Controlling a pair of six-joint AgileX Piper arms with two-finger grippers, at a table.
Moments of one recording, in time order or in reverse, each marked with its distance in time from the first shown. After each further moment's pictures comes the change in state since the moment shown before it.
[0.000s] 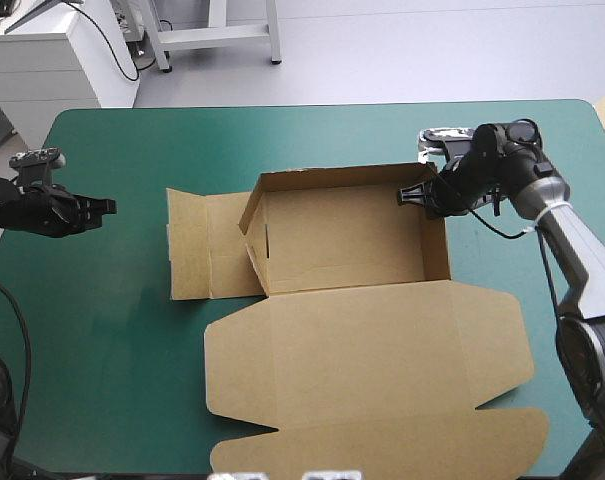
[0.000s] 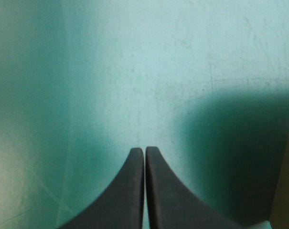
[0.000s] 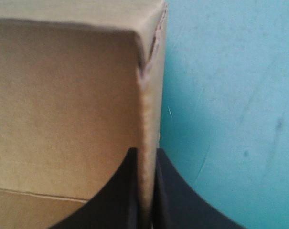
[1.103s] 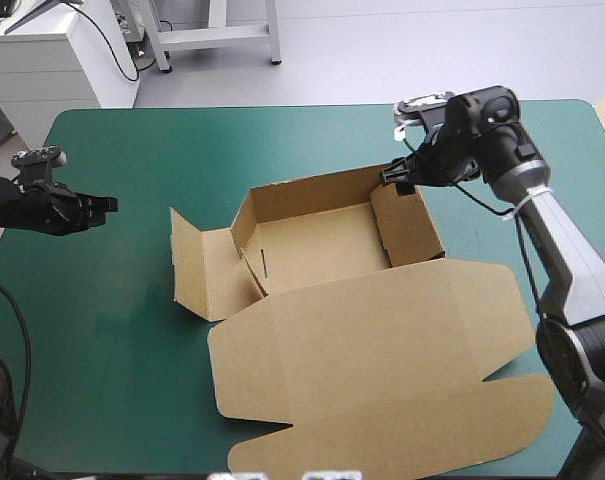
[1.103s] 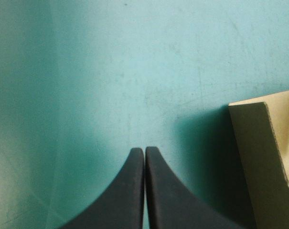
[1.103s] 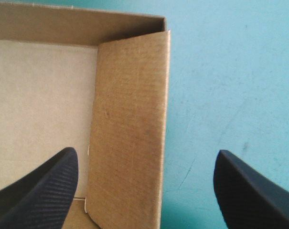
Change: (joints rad) left arm 0.000 0.000 0.000 -0.038 0.002 0.016; right arm 0.126 0.029 -0.271 -0.187 0.157 0.050
